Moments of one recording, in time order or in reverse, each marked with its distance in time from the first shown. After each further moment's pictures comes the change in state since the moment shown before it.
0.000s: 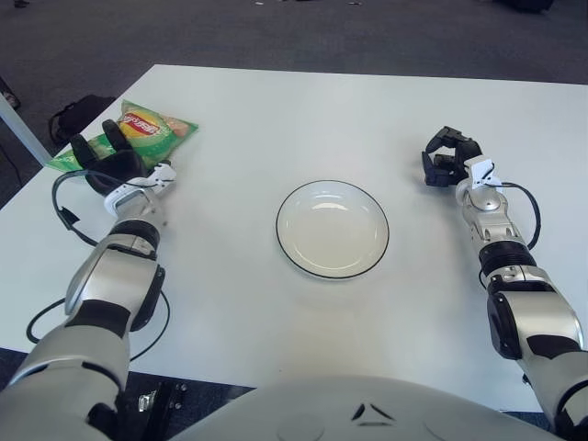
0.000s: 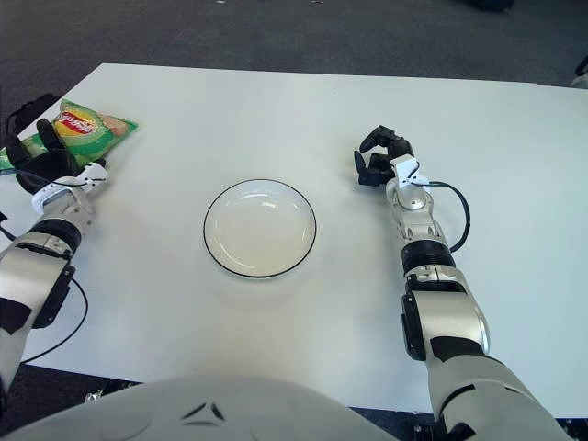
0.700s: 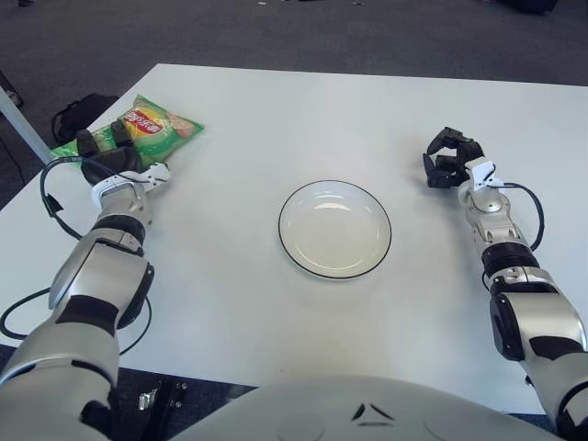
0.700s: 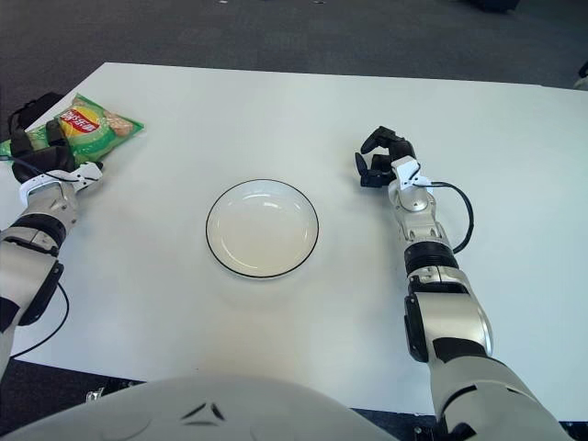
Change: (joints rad) left arm -0.028 0.035 -0.083 0.014 0.061 -0.064 -0.136; right arm 0.010 -0.011 0.006 -0.005 -0.026 -0.017 0.000
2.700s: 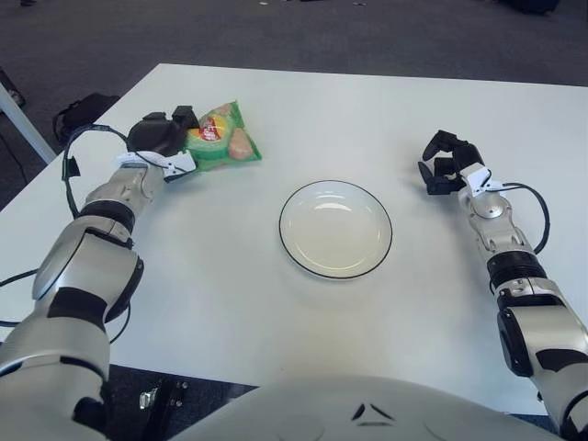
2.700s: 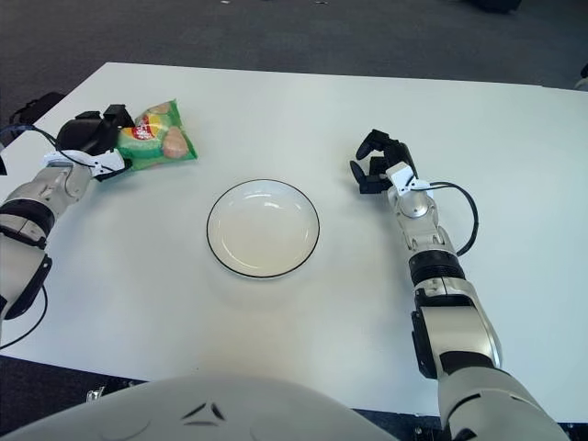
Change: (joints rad) left arm -0.060 0.059 -0.112 -0.062 0.069 -0.619 0.024; right arm 0.073 -0.033 0.063 -0.129 -0.054 -0.001 -0.001
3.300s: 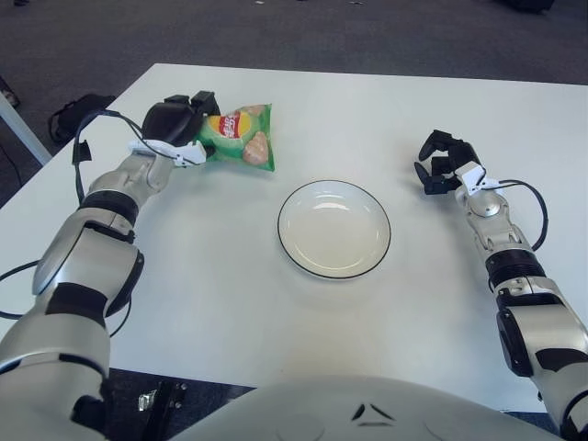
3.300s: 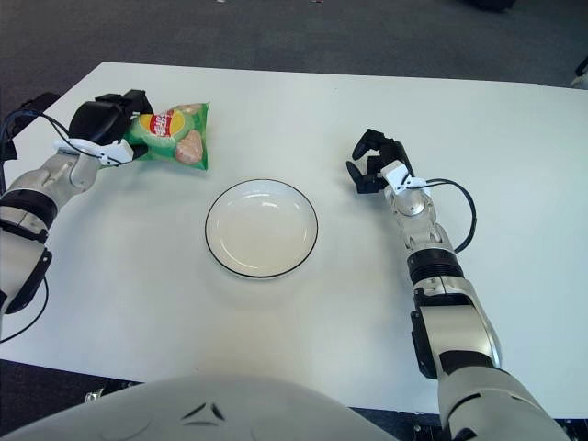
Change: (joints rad) left arm -0.025 -0.011 0.102 -0.114 -0.077 -0.195 0.074; right arm -0.012 0.000 0.020 -0.012 -0.035 0.026 0.000
